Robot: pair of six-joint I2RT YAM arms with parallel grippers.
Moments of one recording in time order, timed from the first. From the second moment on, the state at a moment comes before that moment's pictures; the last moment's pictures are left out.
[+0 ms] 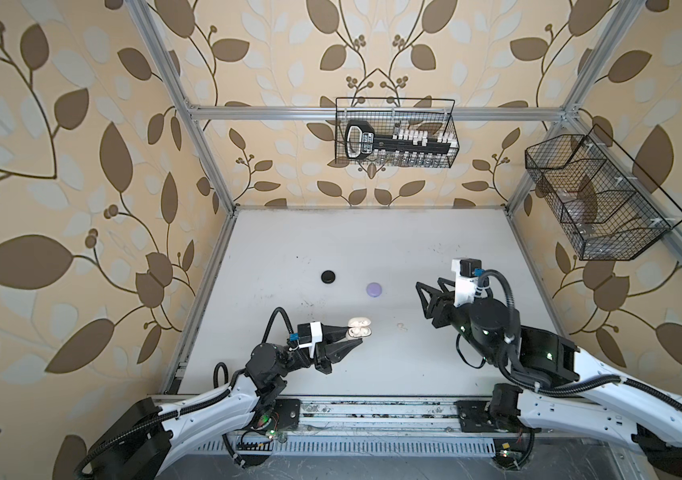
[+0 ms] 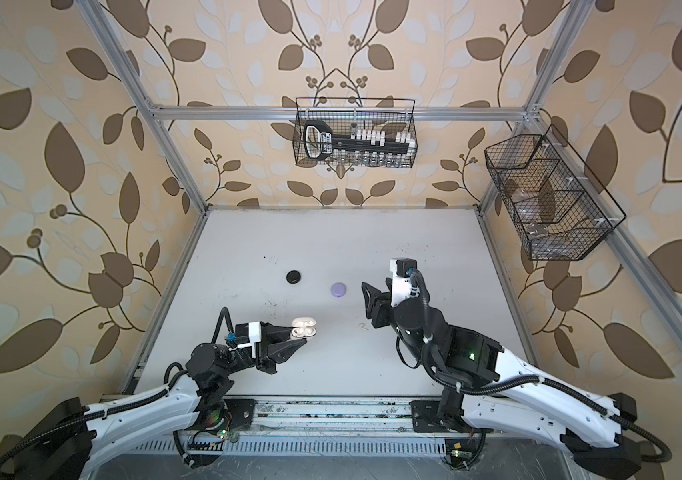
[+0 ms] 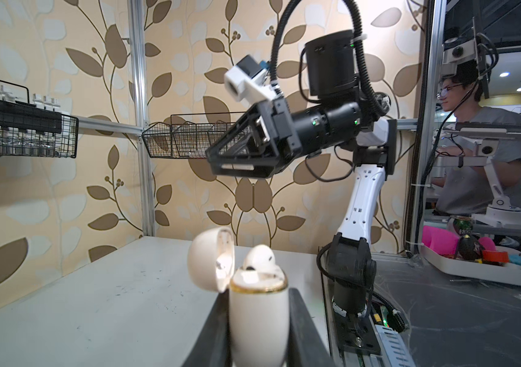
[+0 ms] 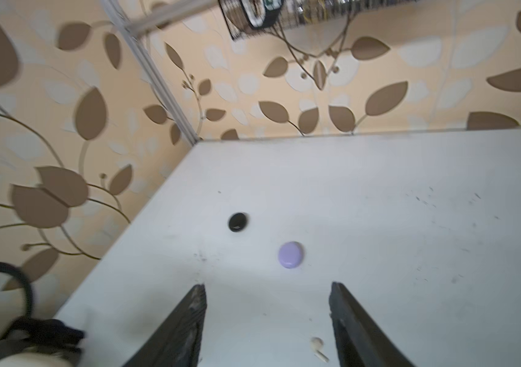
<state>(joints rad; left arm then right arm) -0.80 0.73 0.00 1.14 0.49 -0.17 0.97 0.83 0.89 -0.52 0.58 0.53</state>
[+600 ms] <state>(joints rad) -0.80 0.63 0.00 1.02 0.42 -0.13 0.69 1.48 0.89 -0.68 0.07 0.42</state>
